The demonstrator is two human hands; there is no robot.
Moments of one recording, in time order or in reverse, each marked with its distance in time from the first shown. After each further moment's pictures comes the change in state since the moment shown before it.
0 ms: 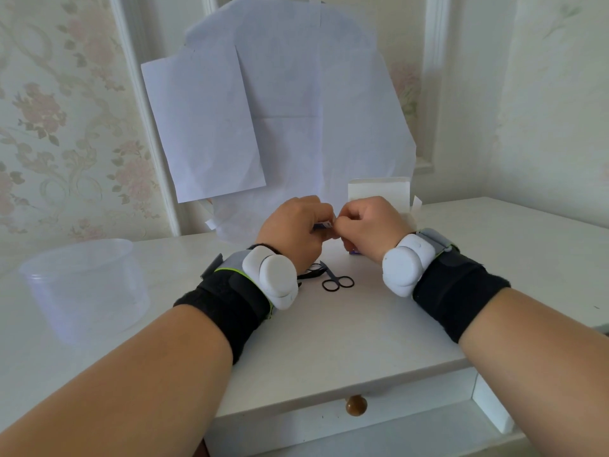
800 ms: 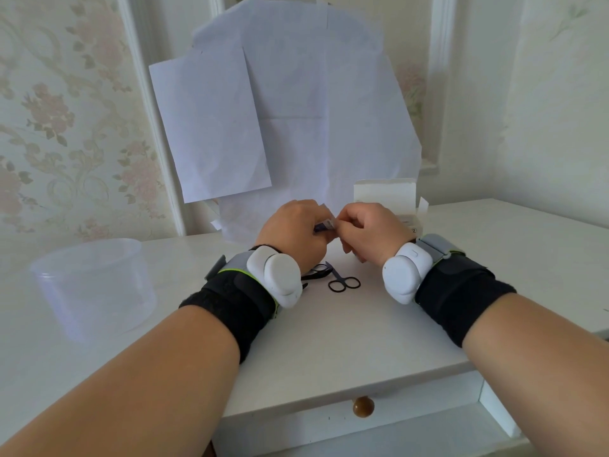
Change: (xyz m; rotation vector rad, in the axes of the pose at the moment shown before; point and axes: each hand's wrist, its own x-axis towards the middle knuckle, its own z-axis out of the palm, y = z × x) left_hand -0.003 -0.002 -0.003 0.028 0.009 -0.088; right_hand 0.001 0.001 0.007 -0.145 -0.023 -0.073
